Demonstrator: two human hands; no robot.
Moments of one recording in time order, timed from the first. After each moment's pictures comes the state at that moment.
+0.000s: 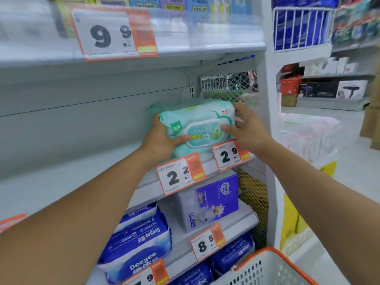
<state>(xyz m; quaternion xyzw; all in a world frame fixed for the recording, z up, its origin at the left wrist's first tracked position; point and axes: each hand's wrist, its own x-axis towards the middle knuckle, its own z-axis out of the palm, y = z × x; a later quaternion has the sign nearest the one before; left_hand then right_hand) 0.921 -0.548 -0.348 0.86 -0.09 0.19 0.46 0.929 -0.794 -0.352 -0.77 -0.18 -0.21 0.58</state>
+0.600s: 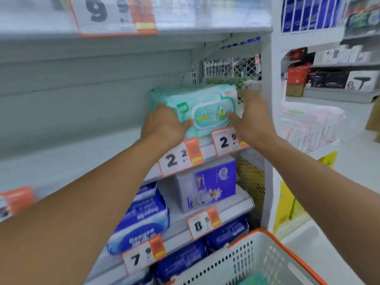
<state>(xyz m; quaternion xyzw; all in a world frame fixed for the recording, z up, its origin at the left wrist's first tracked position) 0.867 -0.589 -0.329 0.94 0.06 0.25 0.23 0.910 -0.795 -0.354 -0.86 -0.13 -0.36 0.33</state>
